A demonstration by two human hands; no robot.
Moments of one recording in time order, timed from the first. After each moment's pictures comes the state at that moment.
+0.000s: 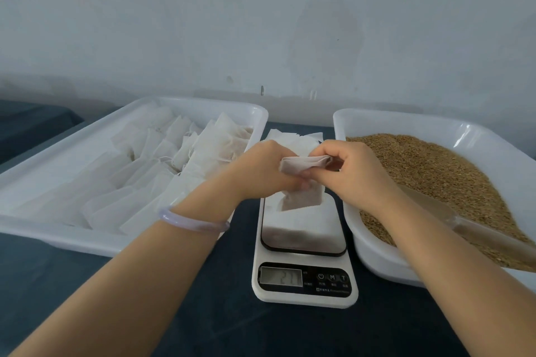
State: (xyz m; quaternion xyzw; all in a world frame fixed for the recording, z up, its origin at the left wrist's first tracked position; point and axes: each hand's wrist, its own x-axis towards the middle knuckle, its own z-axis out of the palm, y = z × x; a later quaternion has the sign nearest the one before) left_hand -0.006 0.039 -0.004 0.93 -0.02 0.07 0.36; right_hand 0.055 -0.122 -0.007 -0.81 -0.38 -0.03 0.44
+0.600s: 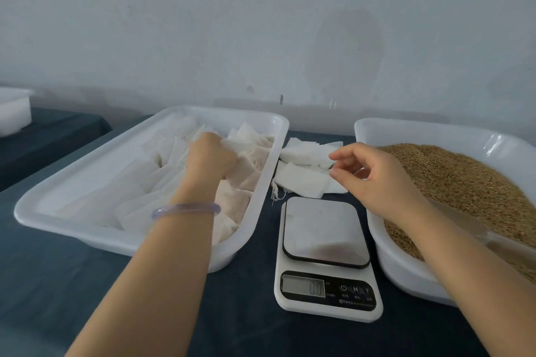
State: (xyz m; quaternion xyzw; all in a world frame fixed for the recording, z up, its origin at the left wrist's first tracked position) left_hand -0.020 0.120 0.004 0.85 0.36 0.19 0.32; right_hand 0.058 -0.120 -0.009 -0.80 -0.38 -0.05 0.47
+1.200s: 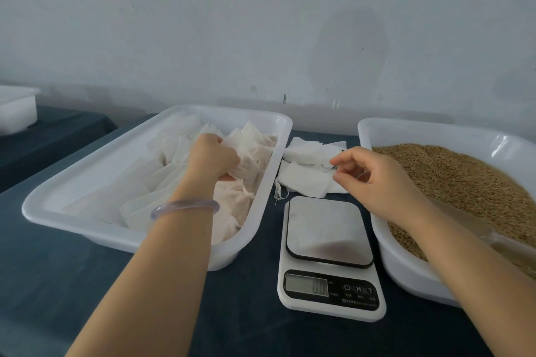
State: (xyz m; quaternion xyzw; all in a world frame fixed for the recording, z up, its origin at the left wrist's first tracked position) left_hand -0.030 0.119 0.007 0.79 0.37 0.20 0.45; right_hand 0.061 -0.120 -0.013 -0.82 -0.38 -0.04 0.43
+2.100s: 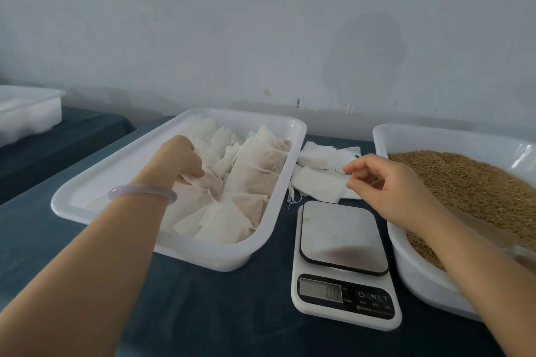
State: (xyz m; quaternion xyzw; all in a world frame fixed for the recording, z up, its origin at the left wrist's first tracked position) left_hand -0.055 0.197 0.006 0.87 0.44 0.07 0.24; right_hand 0.063 -0.119 -0.014 -0.83 -0.38 -0.03 0.41
